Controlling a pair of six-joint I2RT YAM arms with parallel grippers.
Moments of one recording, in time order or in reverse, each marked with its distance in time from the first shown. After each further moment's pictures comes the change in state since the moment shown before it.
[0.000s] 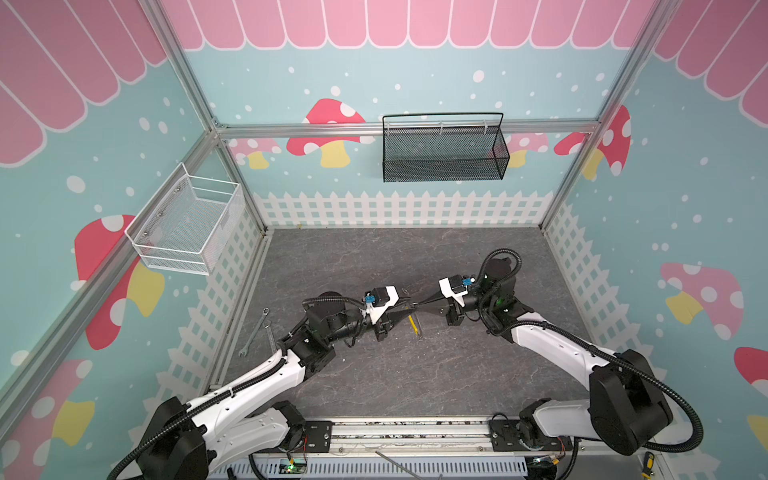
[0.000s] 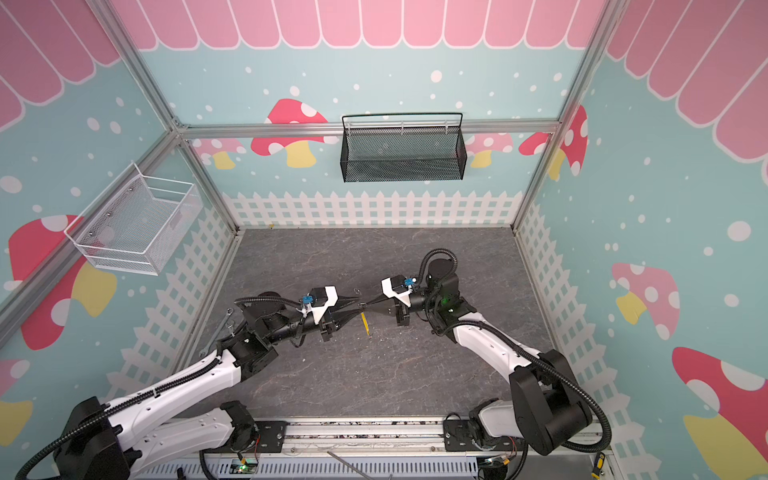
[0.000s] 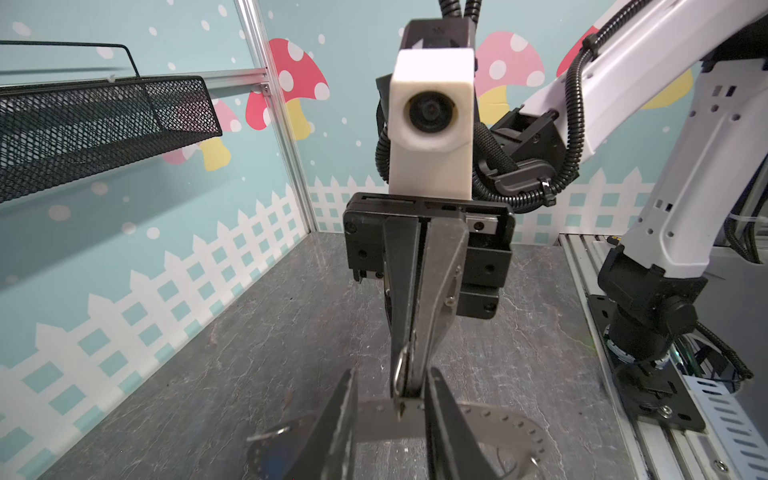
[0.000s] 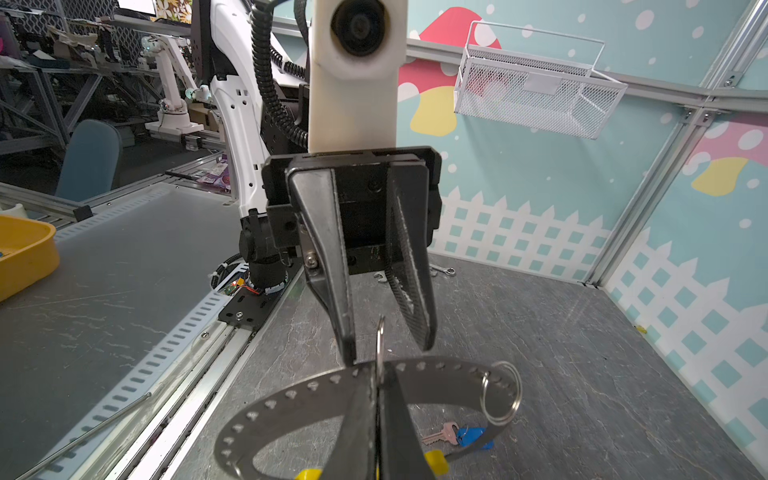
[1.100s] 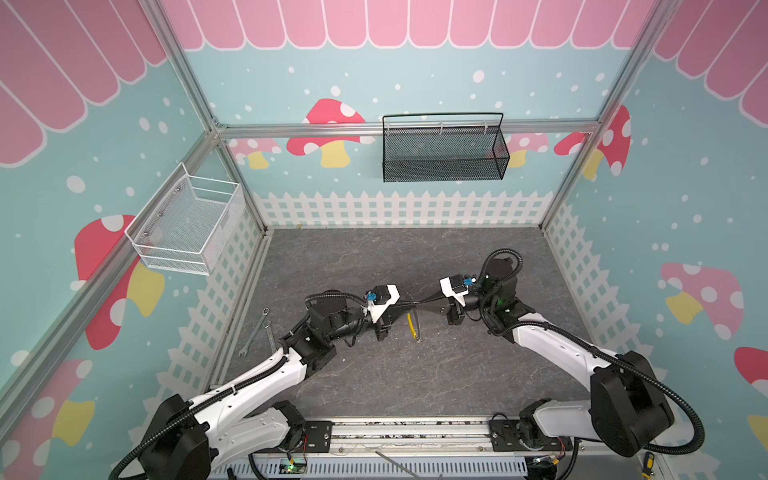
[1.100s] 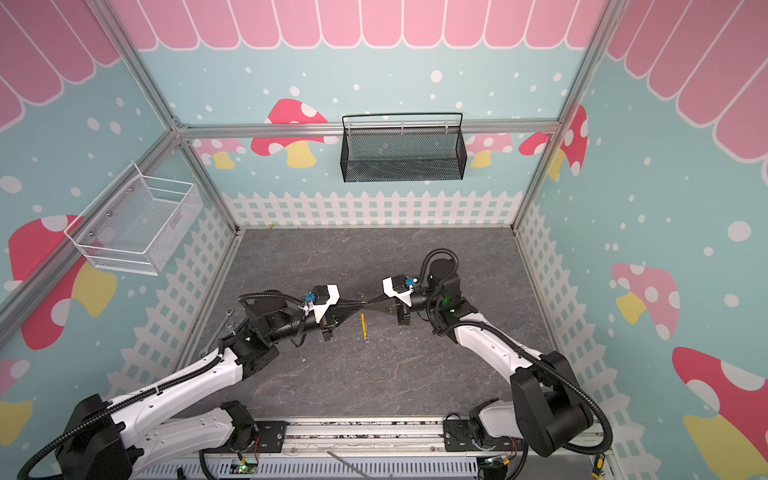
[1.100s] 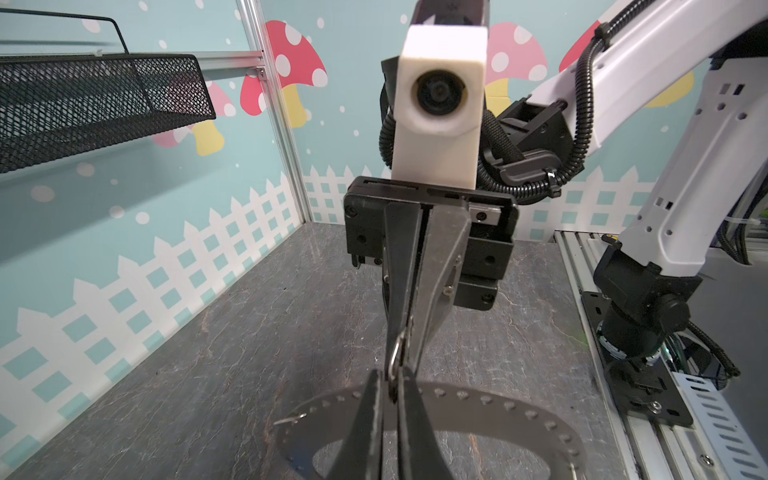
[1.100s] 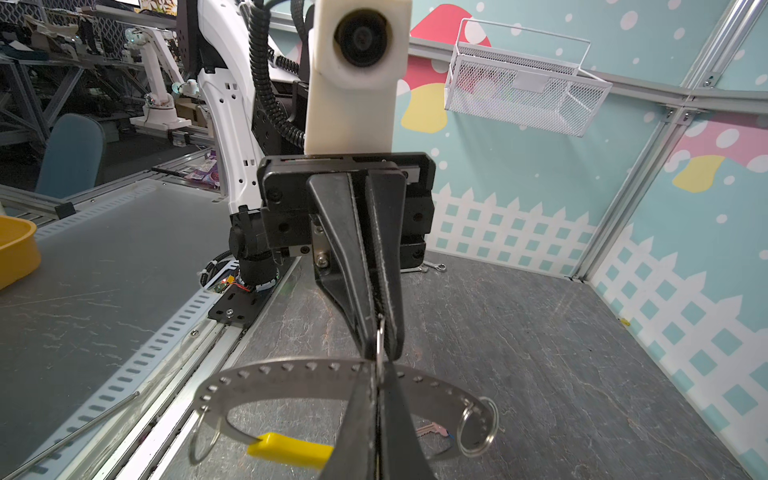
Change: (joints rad) left arm 0.006 0.029 0.012 -0.008 0.018 -0.023; right arm -0.008 -0.005 -0.004 -0.017 0.018 -0.018
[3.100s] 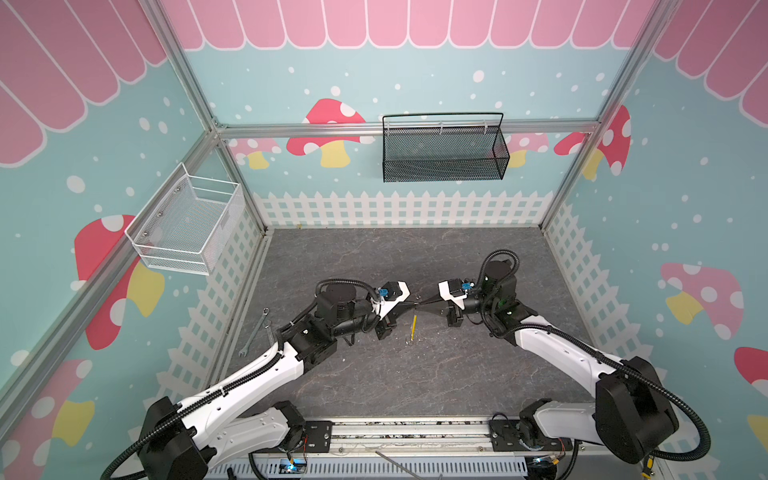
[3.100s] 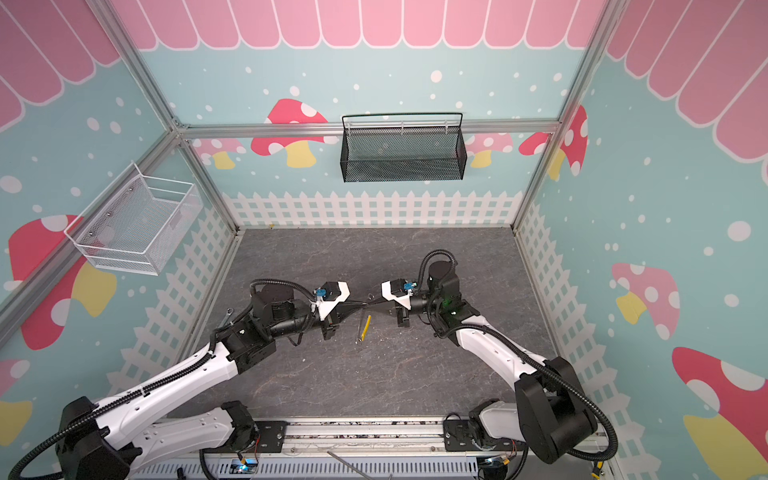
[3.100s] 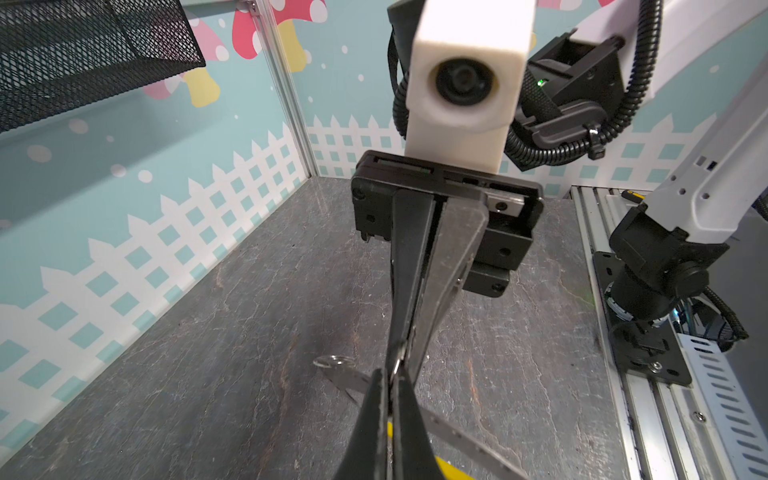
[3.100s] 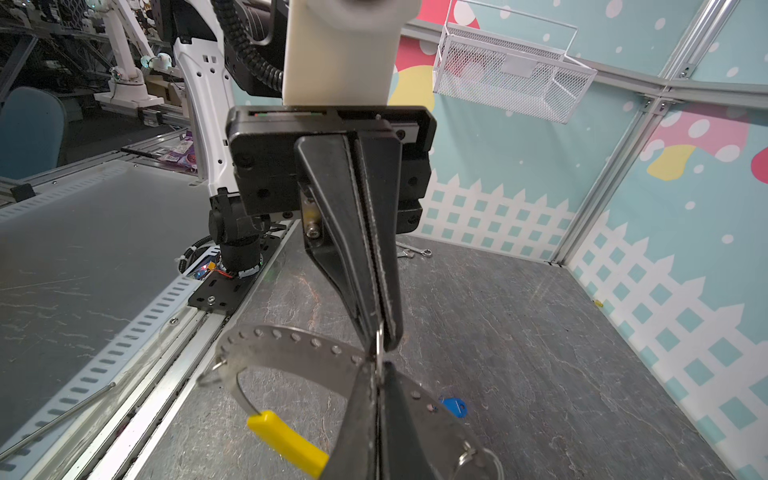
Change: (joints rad) left arm -0.048 -0.006 0.150 -0.329 -0.114 0.088; right arm 0.008 -0.037 -0.013 -0.093 0.073 -0.097
